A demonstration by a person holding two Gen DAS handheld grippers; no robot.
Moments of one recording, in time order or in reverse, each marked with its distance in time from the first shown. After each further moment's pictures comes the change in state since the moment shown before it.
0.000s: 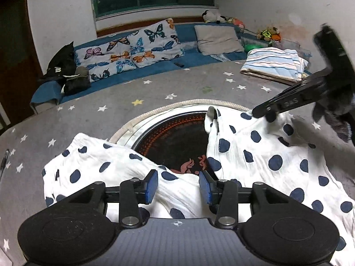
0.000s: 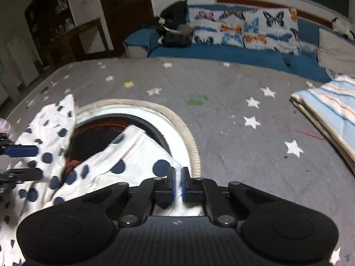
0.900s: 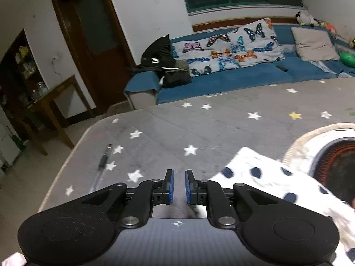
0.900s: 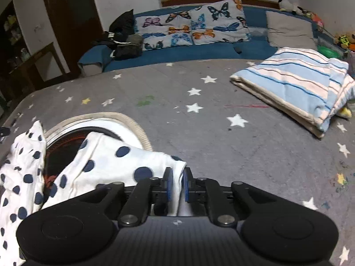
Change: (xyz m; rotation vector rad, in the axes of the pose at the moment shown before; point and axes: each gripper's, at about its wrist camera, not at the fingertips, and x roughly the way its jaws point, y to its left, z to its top) left arm 0.030 0.151 0.020 -0.143 0.030 0.528; right arm -0.028 -0.029 -0.016 0.237 -0.025 -0.198
